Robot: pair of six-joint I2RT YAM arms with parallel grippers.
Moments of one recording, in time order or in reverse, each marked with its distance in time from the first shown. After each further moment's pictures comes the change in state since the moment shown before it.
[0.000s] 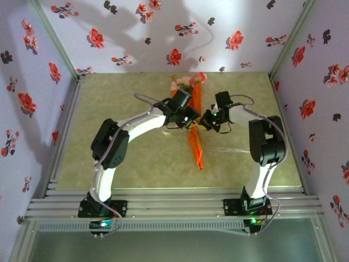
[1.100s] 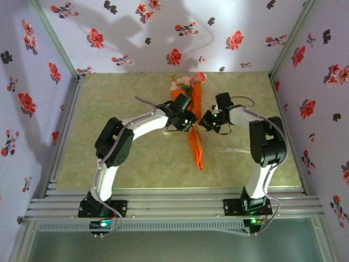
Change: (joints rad) left arm -0.002 0.030 -0.035 0.020 -0.055 -0.095; right arm 0.000 -0.012 -0.035 0.043 0.000 0.034
